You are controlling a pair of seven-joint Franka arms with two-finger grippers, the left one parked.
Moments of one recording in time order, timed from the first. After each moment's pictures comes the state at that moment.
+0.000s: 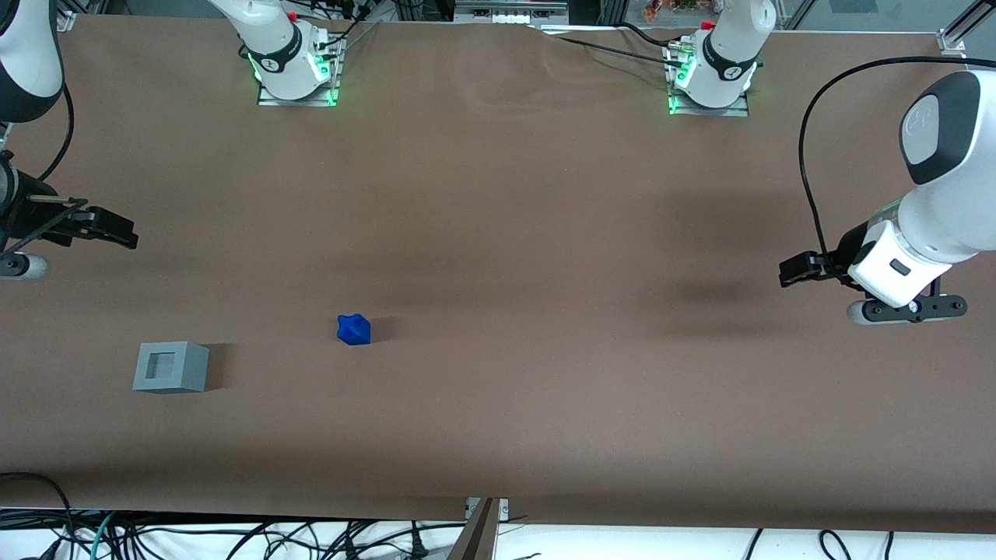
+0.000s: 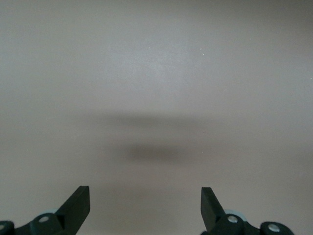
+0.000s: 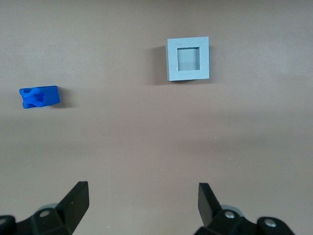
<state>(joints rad) -0.04 0.19 0.00 -1.51 -0.04 1.64 -0.02</state>
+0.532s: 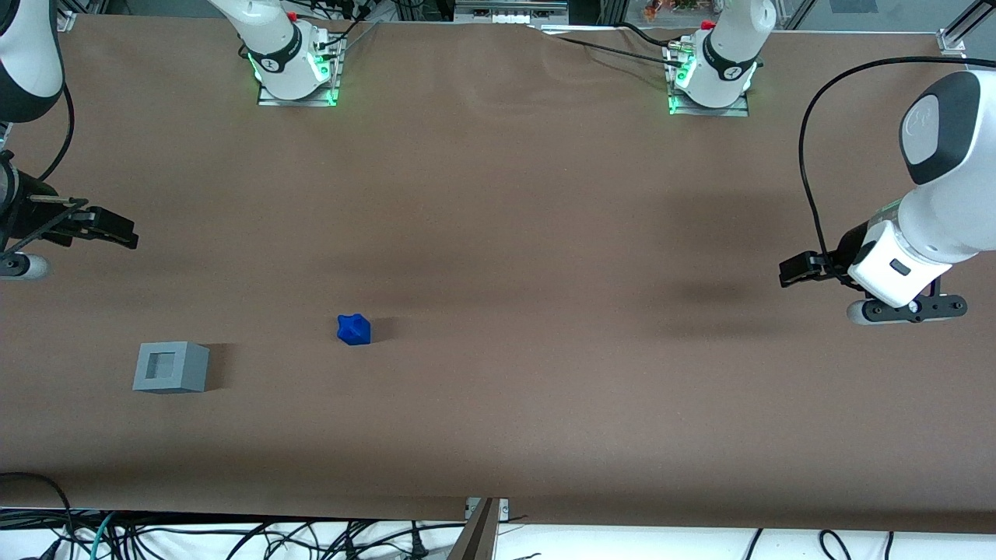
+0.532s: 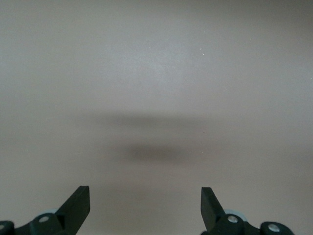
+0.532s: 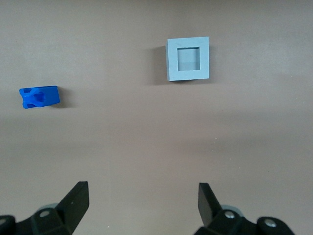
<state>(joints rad) -0.04 0.19 0.00 -1.51 -0.04 1.64 -0.02</state>
